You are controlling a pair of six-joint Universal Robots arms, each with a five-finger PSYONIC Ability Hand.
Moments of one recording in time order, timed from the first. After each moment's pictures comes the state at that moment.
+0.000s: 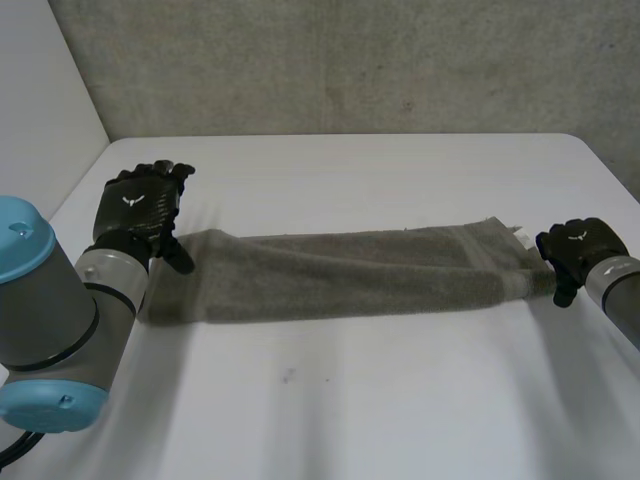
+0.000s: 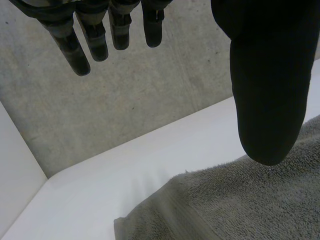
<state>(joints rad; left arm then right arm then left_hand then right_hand) 4.33 -1.82 -1.74 3.50 -1.69 3.24 1.59 -1.02 1.53 -0.10 1.43 2.48 0.18 0.17 0.17 0.17 0.03 0.48 0.54 0.53 0.53 0.36</state>
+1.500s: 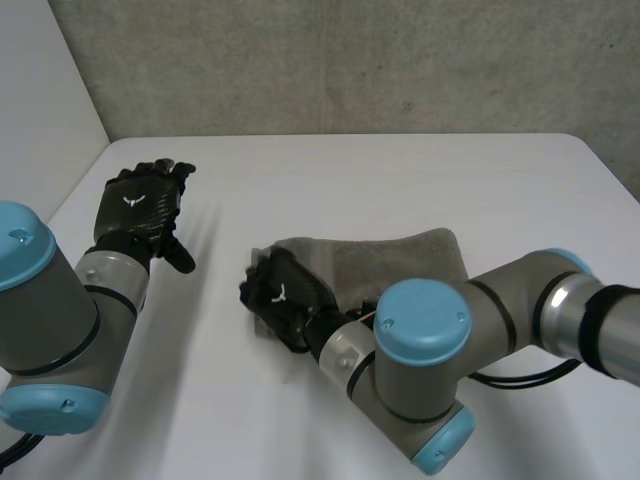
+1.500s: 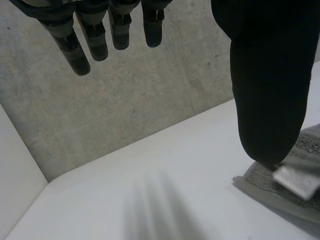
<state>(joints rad) 4.32 -1.81 -1.76 3.52 -1.69 3.24 2.38 -0.84 1.38 -0.41 1.32 2.39 0.18 0.17 0.17 0.17 0.03 0.45 0.54 0.55 0.56 0.40</state>
